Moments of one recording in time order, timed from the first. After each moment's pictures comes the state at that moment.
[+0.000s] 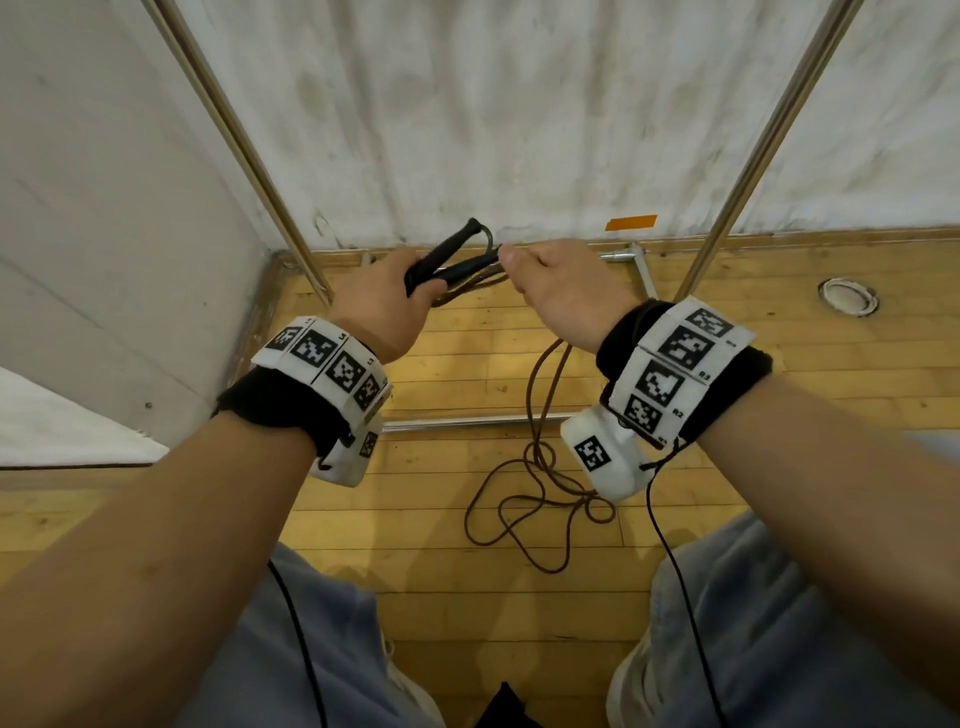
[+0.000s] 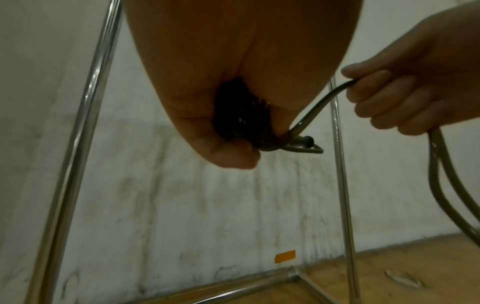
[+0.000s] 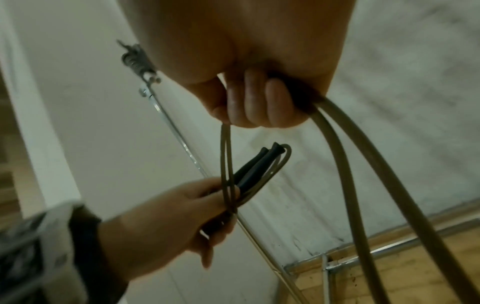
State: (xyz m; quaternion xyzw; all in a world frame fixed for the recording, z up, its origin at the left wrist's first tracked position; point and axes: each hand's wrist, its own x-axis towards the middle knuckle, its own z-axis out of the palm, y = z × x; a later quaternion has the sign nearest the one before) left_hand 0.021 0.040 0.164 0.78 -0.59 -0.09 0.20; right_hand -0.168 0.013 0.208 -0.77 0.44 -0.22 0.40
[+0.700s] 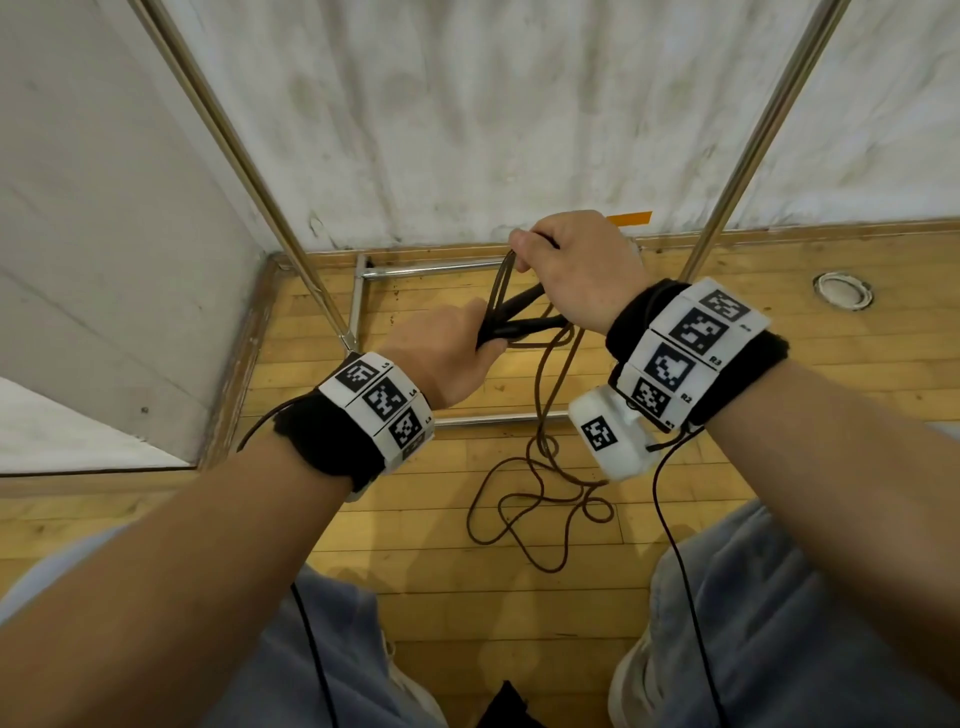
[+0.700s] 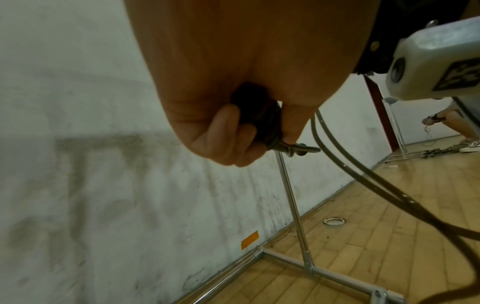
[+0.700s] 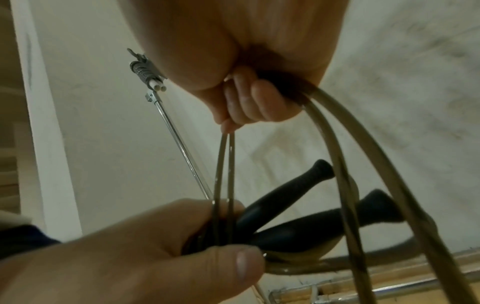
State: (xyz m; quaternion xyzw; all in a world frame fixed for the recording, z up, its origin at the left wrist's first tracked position) left_hand -0.028 0.053 0.154 0.70 -0.70 -0.11 0.07; right_hand -0.175 -0.003 0.210 -0.80 0.47 -0.26 0.28
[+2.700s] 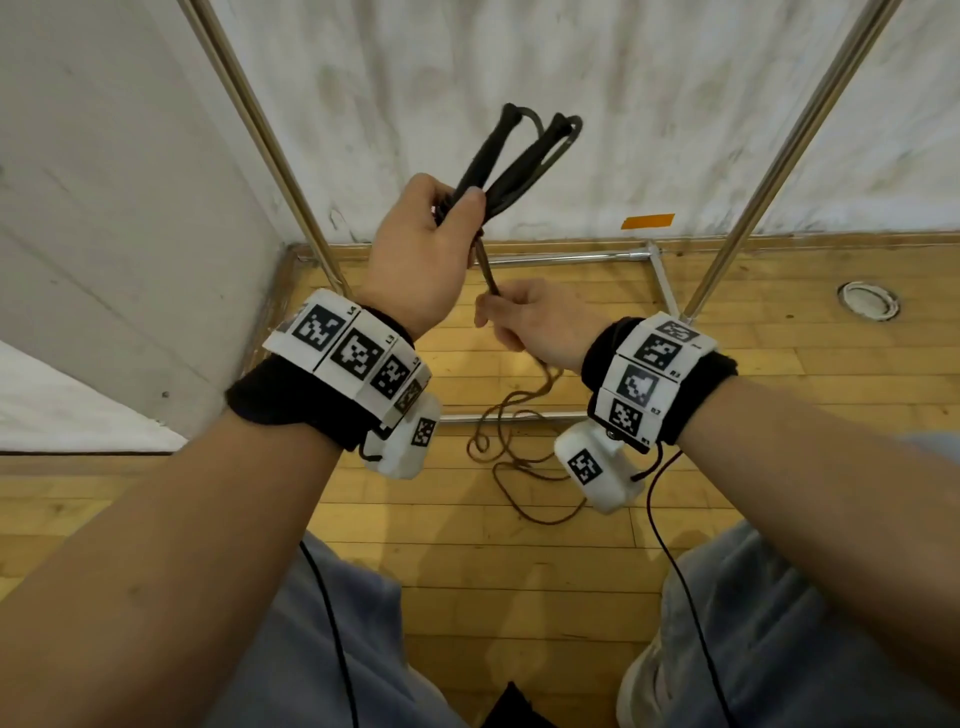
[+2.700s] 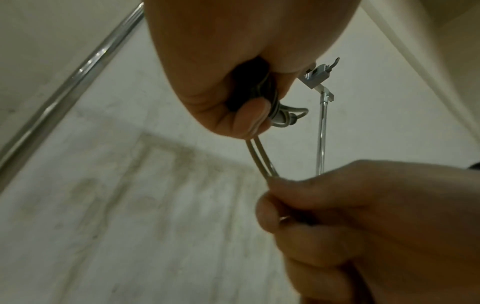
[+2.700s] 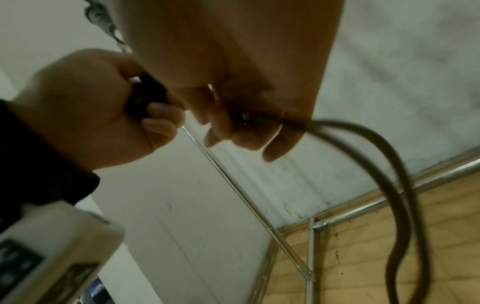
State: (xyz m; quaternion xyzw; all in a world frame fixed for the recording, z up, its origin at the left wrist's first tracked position) left_hand -0.013 0.052 0.215 0.66 -0.50 -0.24 0.51; right_hand -0.140 0.018 0.177 -0.76 0.41 -0.14 0.49
